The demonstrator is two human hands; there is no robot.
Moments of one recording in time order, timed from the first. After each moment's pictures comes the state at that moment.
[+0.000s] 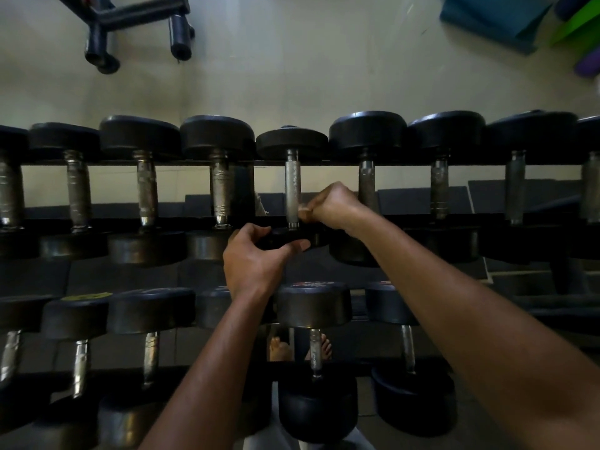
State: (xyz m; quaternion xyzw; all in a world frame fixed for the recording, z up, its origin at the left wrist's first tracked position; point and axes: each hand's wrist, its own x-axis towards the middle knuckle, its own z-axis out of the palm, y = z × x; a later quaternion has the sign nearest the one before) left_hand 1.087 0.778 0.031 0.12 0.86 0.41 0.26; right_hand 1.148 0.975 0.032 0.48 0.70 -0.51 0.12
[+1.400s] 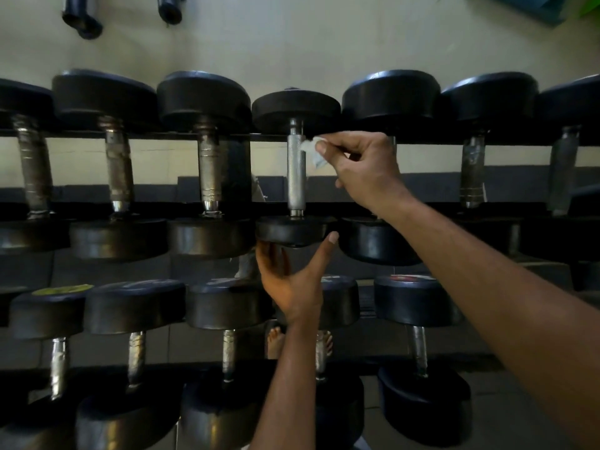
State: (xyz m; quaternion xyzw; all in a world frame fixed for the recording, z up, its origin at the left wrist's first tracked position) left_hand 1.171 0.817 -0.041 -0.15 0.65 0.72 0.22; right_hand 1.151 0.996 0.020 0.37 0.77 -0.49 -0.19
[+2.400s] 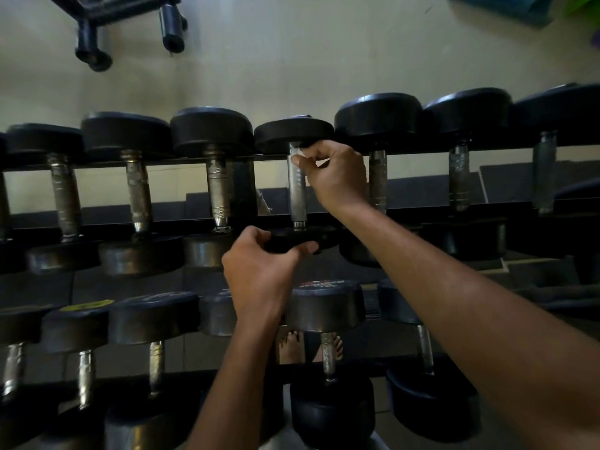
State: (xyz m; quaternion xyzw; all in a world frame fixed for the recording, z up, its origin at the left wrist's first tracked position) left_hand 1.094 0.787 0.055 0.13 0.88 0.37 0.25; right_hand 1.111 0.981 0.010 0.45 0.76 -0.41 -0.23
